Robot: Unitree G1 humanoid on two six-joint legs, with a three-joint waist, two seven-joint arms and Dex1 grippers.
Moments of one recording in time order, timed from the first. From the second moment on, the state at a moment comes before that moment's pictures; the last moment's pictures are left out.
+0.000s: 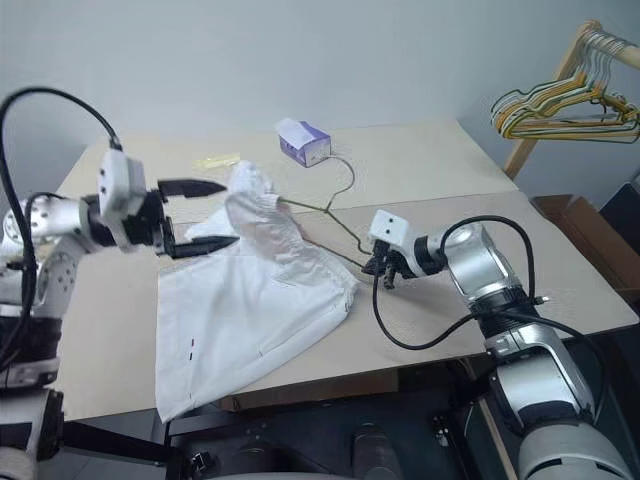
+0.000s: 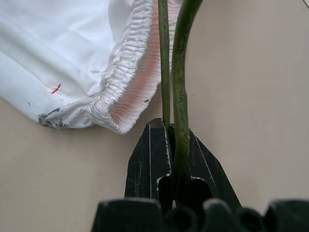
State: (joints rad) left arm -0.65 0.79 0.06 0.14 -0.40 0.20 -1.24; right arm -0.78 -0.61 0.38 0.35 -0.02 0.39 1.16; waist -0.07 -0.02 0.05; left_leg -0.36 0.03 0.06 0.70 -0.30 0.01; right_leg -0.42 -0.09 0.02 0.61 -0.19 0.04
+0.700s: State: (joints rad) left arm -0.98 0.78 -0.24 0.68 -0.07 -0.10 -1.61; right arm -0.85 -0.53 0.51 0.28 -0.19 0.46 1.16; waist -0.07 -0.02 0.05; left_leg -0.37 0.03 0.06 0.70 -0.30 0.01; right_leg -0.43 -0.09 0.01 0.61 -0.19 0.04
